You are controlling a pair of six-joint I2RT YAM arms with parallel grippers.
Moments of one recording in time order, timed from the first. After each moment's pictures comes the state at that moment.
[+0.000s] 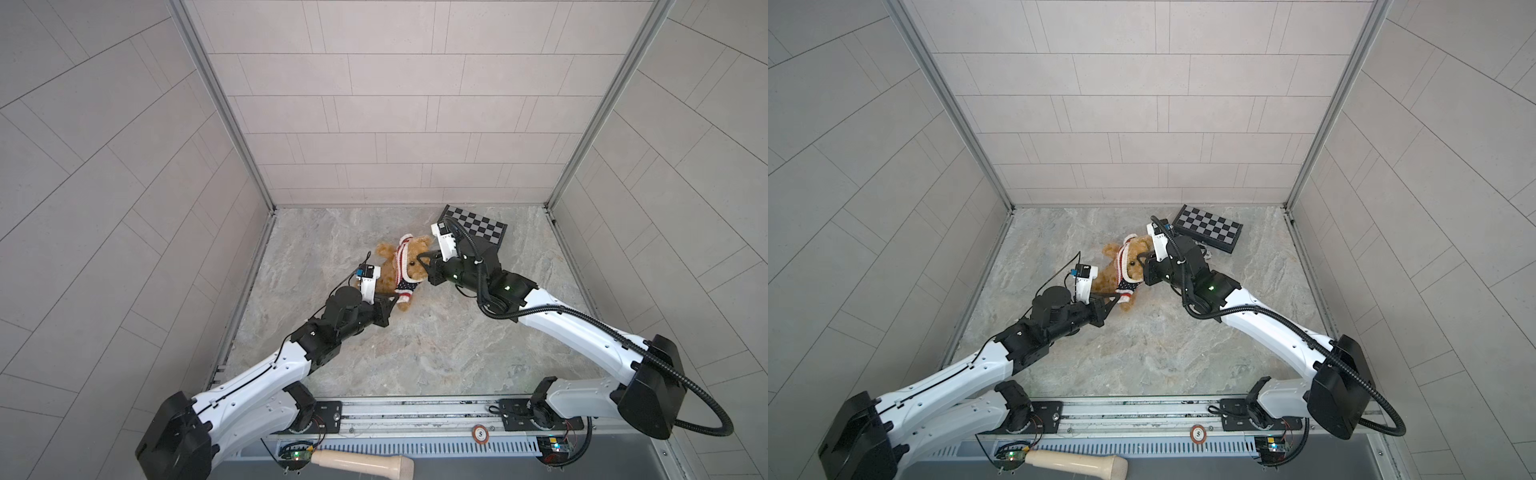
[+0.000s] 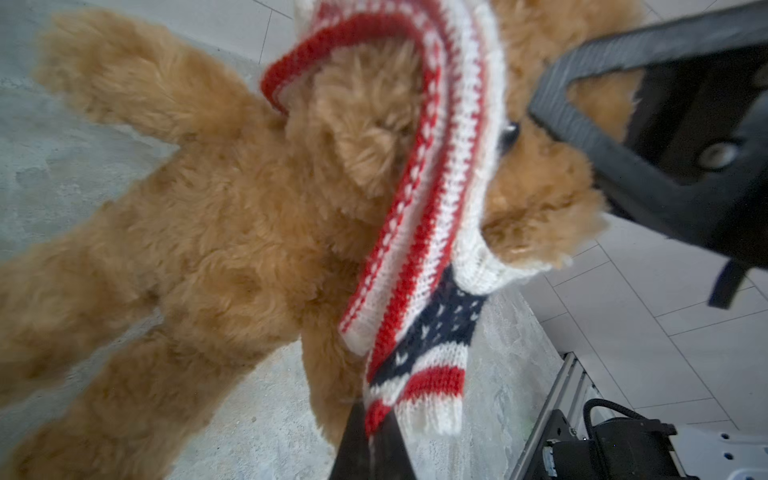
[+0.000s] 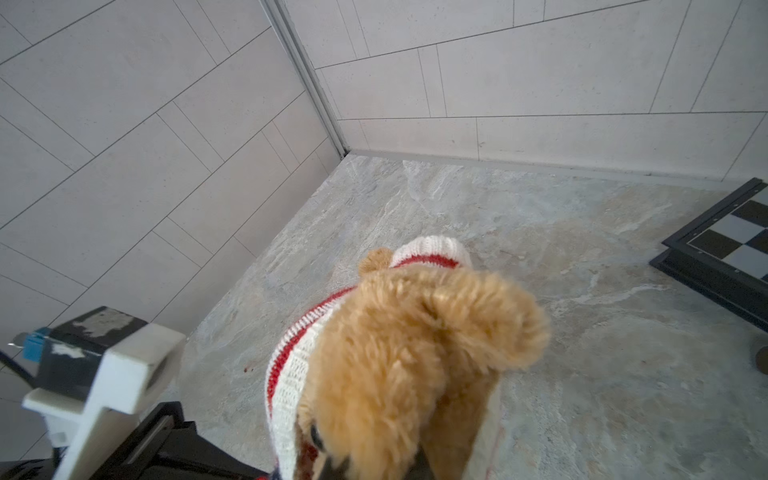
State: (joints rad) left arm -0.72 0.96 0.49 0.08 0.11 -0.57; right arm 0.69 1.29 1.05 -0.09 -0.07 0.39
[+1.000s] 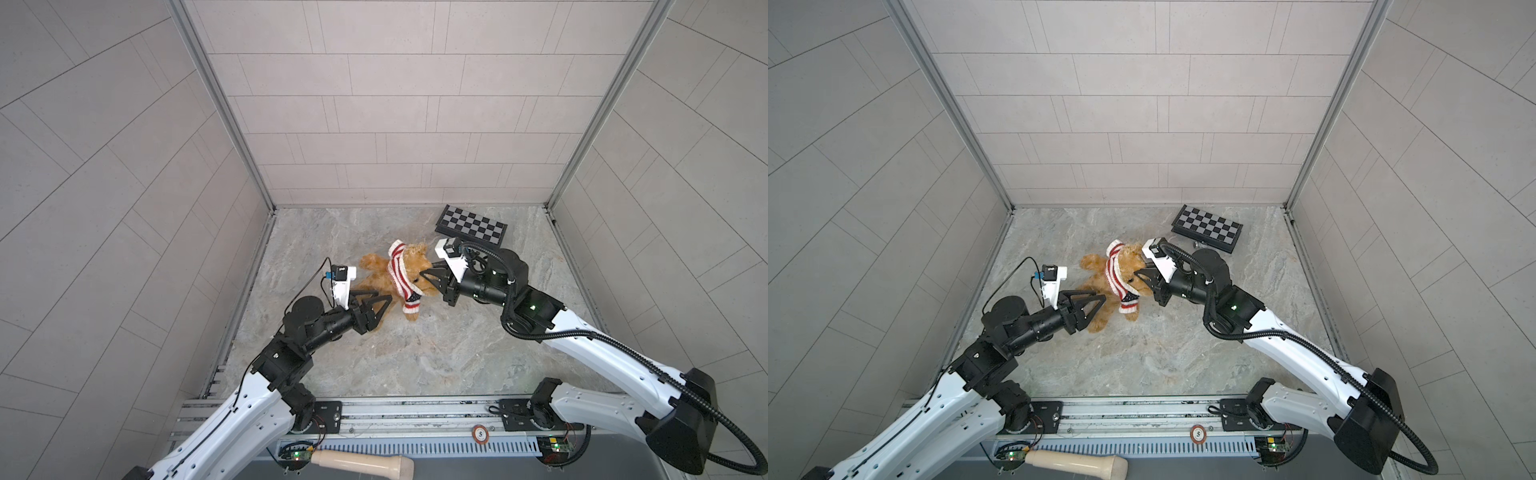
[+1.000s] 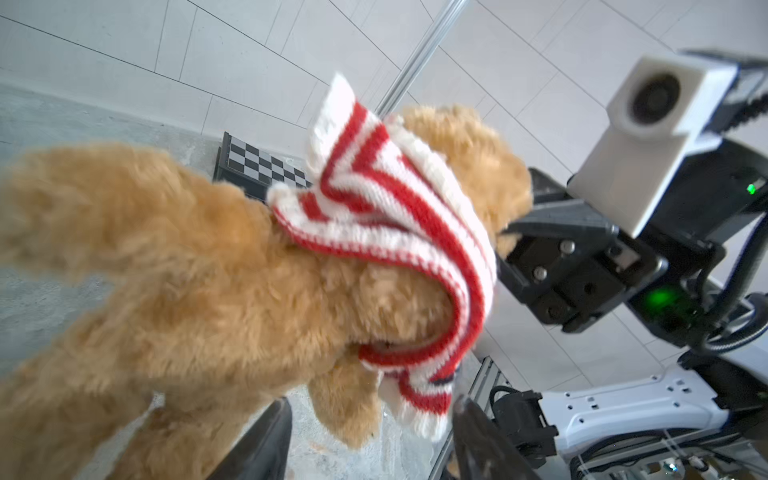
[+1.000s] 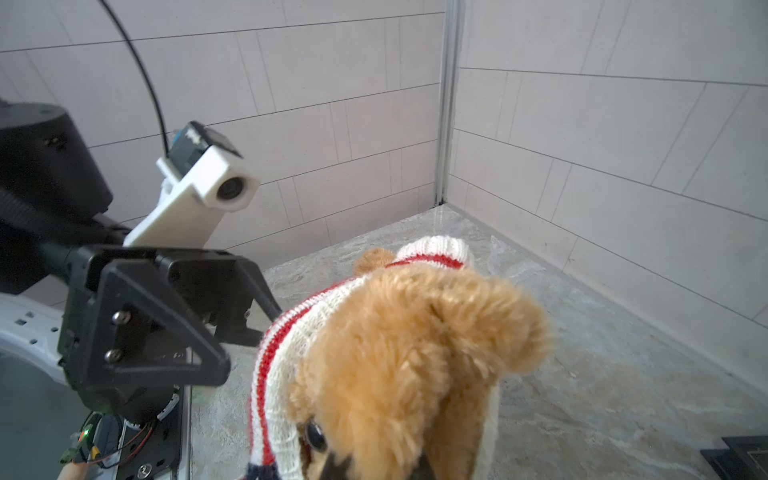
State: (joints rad) left arm -0.58 0.61 0.52 -0.05 0.33 -0.63; right arm 0.69 1.09 0.90 0.03 -0.38 -0.01
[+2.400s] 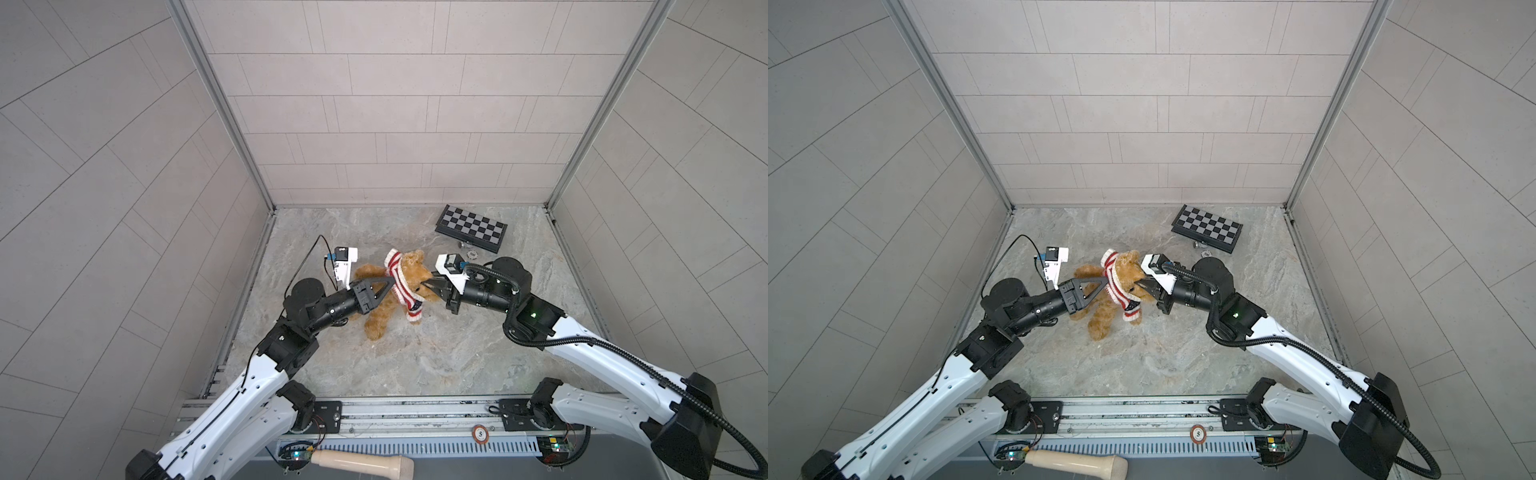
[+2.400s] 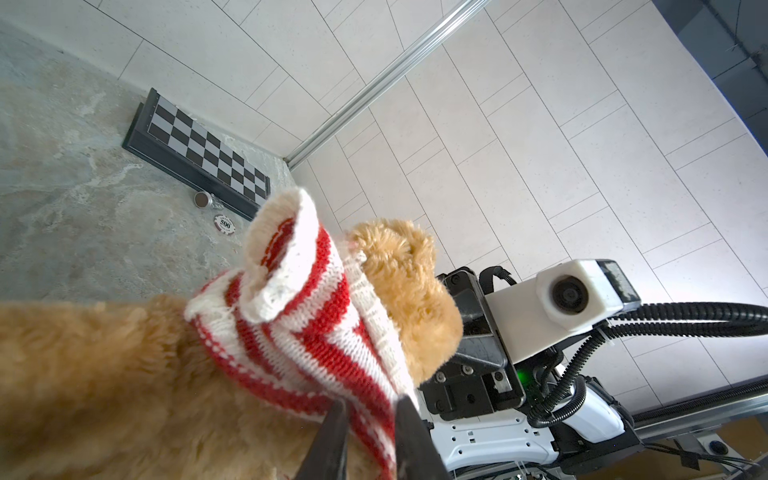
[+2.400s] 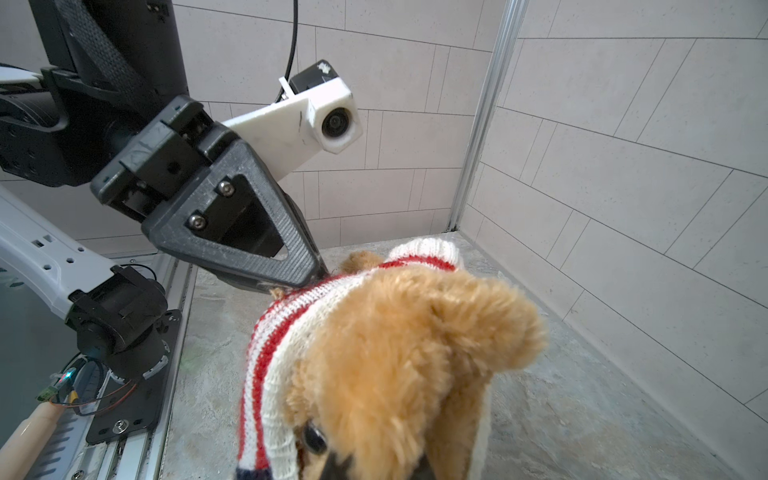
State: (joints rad) left arm -0.55 0.74 0.62 0.07 0.48 -0.91; right arm 0.70 1.05 0.81 0.12 -0.43 -0.16
